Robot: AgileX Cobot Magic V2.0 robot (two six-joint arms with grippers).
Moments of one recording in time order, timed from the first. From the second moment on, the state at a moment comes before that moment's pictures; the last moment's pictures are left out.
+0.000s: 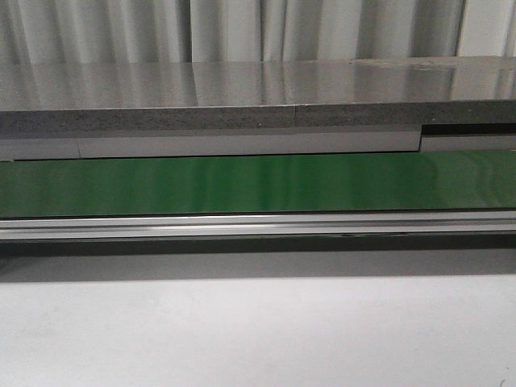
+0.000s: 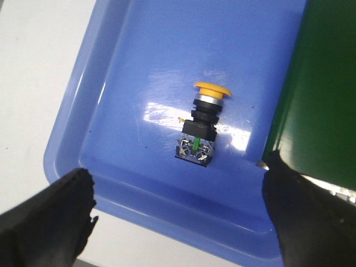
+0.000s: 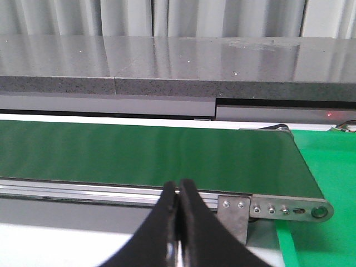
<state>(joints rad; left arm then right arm) 0.33 1.45 -1.16 0.16 0.91 -0.04 0.10 -0.01 0.03 0.02 0.09 -0.01</state>
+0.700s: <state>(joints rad) 0.33 1.79 -1.28 0.16 0.91 -0.04 0.10 -0.01 0.03 0.02 0.09 -0.01</state>
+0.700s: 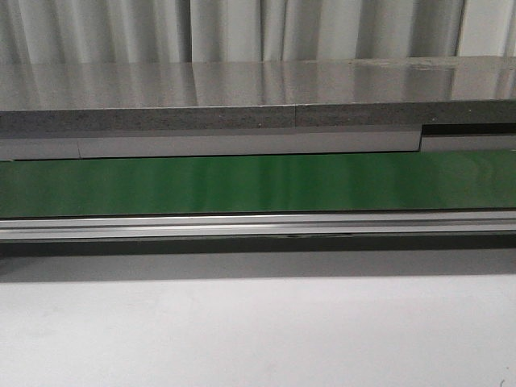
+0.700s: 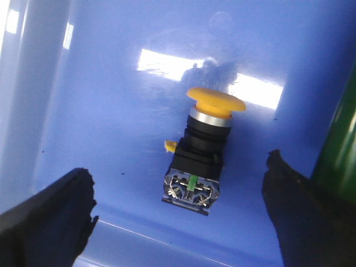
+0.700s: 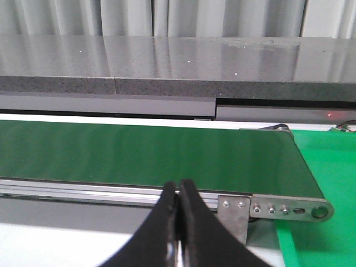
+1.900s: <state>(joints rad) 0.34 1.96 -1.29 0.14 0.88 -0.03 0.10 -0.01 0.03 0.02 0.09 -0.01</state>
